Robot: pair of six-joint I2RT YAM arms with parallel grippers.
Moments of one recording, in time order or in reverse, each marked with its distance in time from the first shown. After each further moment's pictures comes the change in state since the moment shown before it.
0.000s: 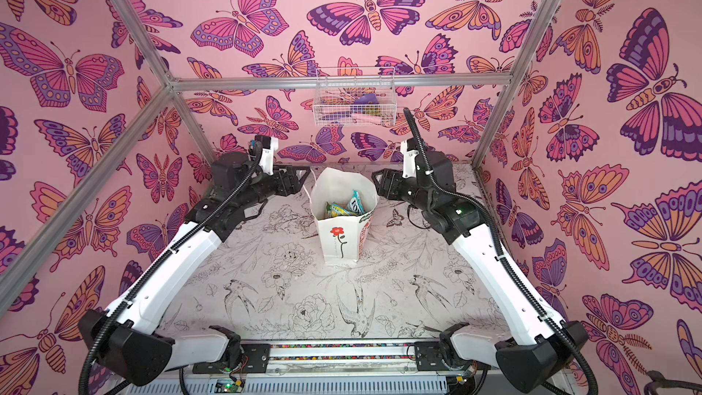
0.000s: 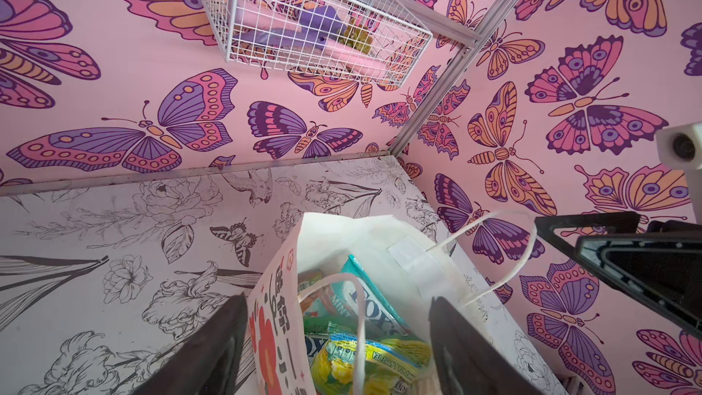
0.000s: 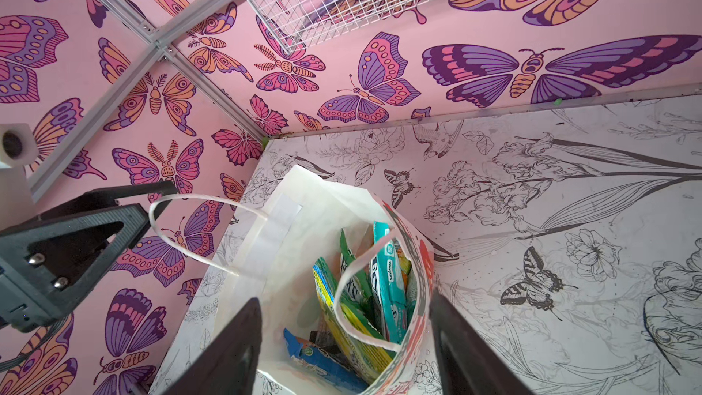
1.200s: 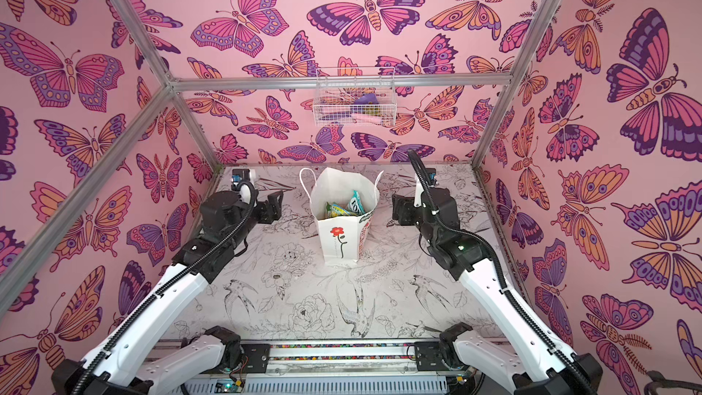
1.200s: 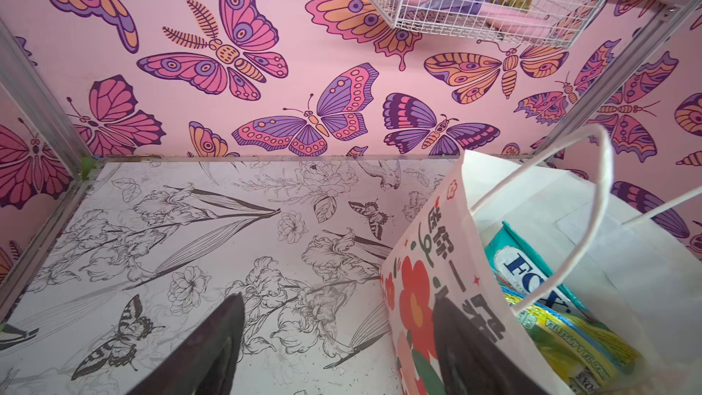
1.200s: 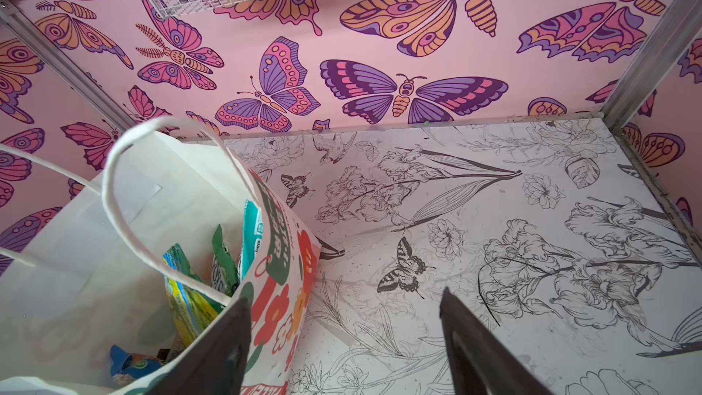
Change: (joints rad) left arm 0.000 -0.291 -0.382 0.066 -0.422 0.148; right arm 0.000 -0.237 -0.426 0.197 0.305 -0.187
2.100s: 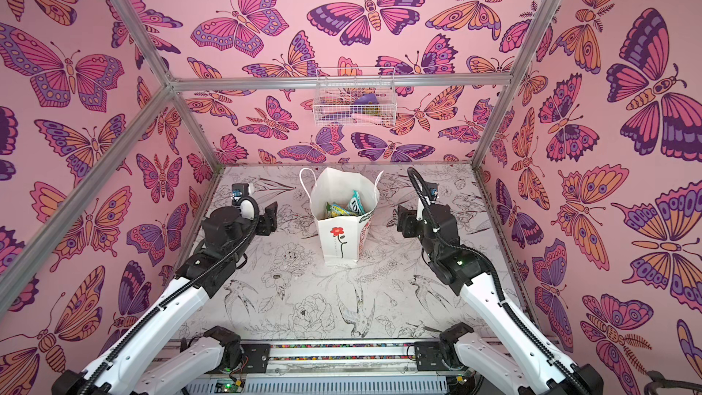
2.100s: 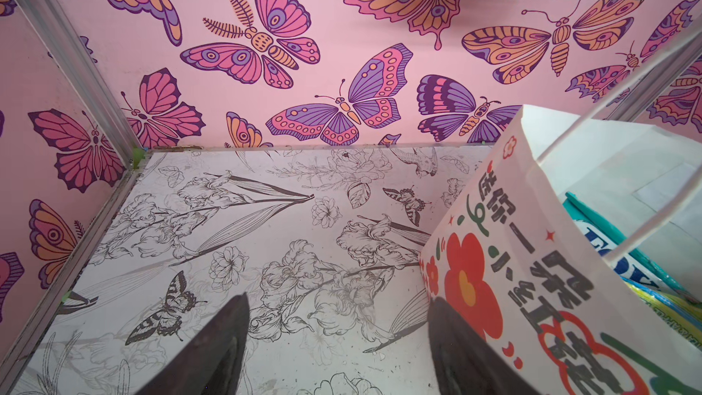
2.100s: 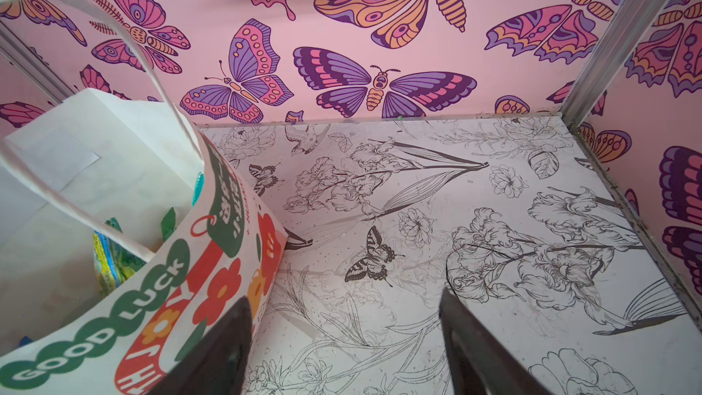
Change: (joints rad) left arm 0.000 -0.082 -0.167 0.083 -0.092 0.059; right arm 0.000 -0.087 -0.184 0.104 0.069 -0.054
